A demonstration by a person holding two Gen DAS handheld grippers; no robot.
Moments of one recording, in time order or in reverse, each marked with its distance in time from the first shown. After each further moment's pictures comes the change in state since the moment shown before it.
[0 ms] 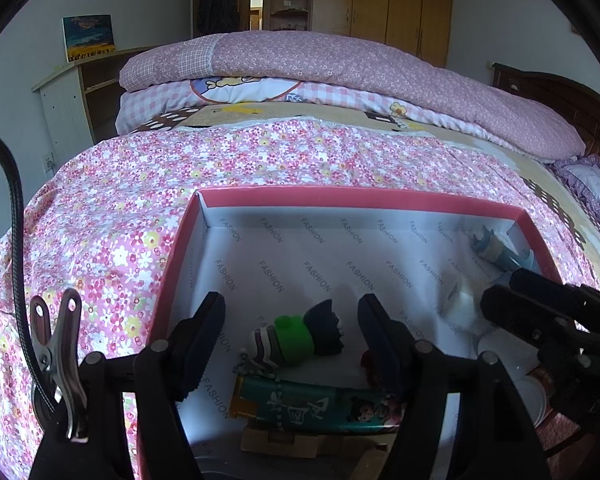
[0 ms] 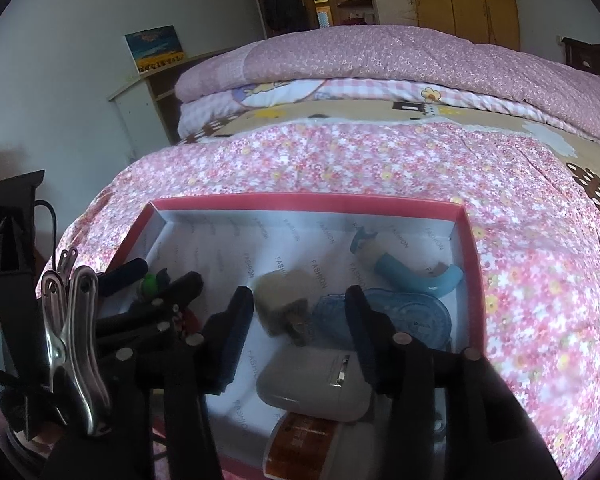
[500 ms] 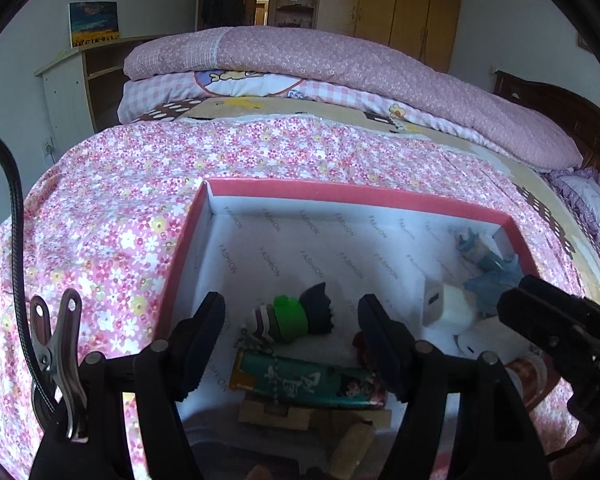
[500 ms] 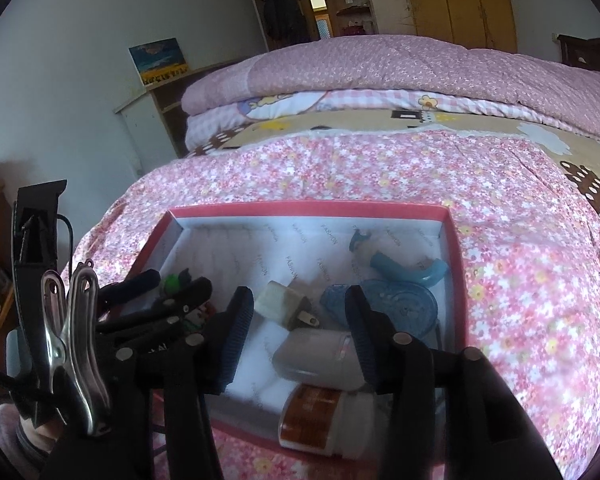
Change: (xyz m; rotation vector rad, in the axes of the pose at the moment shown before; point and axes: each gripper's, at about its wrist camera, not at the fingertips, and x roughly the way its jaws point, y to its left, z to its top) left arm -0.019 0.005 -0.004 -0.041 0.016 -0.024; right arm -0.027 0.002 -0.004 0.024 -0.036 0.023
